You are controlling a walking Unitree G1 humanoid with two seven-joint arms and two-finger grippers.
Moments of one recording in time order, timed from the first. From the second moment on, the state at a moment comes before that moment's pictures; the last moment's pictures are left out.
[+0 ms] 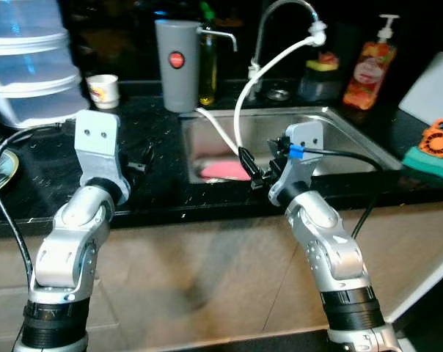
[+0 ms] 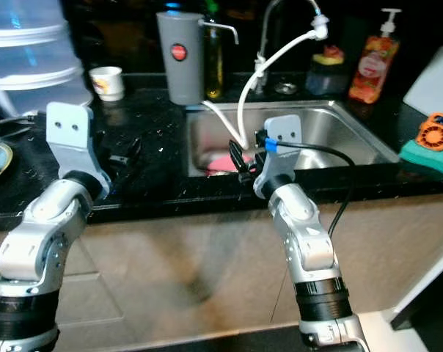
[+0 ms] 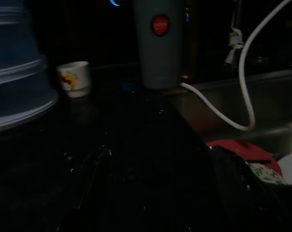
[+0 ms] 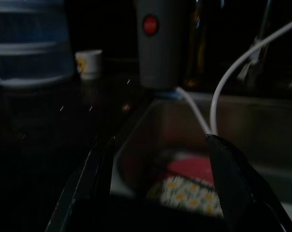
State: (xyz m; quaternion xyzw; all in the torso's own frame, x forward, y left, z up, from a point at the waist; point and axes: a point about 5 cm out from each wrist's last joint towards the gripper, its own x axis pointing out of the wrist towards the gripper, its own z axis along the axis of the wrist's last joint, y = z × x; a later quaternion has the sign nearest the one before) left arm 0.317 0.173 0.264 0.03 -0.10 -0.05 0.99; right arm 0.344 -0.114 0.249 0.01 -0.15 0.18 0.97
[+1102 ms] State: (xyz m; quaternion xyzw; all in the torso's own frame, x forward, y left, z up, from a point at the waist) left arm 0.317 0.178 0.259 0.02 -0.08 -0.04 1.00; right arm 0.345 -0.113 0.251 0.01 -0.15 0.18 0.97
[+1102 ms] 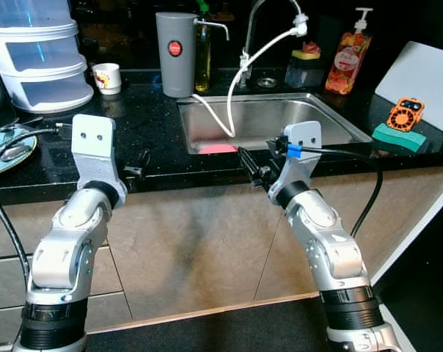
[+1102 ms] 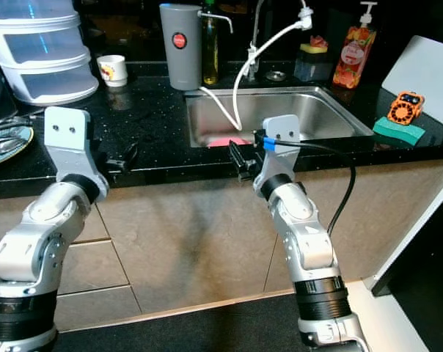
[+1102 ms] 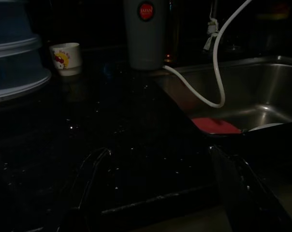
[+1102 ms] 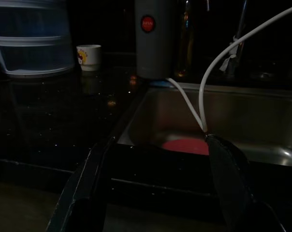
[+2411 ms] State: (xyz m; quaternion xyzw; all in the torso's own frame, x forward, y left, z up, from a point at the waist) left arm 0.321 0.174 0.259 0.03 -0.06 -0.06 1.00; right arm 0.344 -0.110 0.246 0.02 -0.14 0.18 0.97
